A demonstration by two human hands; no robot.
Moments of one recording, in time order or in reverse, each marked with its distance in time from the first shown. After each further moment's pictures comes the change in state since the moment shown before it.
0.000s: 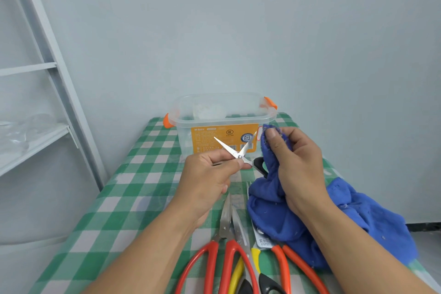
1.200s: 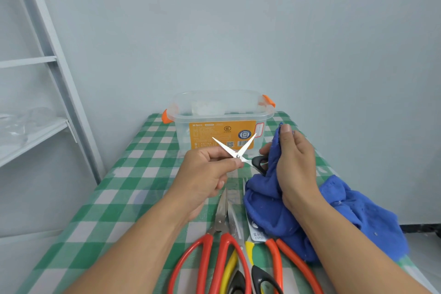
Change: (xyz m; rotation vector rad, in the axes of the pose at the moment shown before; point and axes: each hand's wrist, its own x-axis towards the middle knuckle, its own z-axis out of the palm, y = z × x) left_hand -0.001 0.003 -0.001 0.054 -0.032 -0.085; right_hand 0.005 0.010 -0.004 -0.083 0.112 0.068
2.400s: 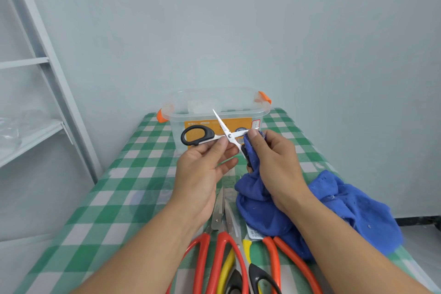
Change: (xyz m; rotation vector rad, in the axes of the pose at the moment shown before) left_hand 0.004 -0.008 0.021 -0.465 0.146 0.086; right_hand -0.007 0.002 0.006 -0.078 -0.214 -0.052
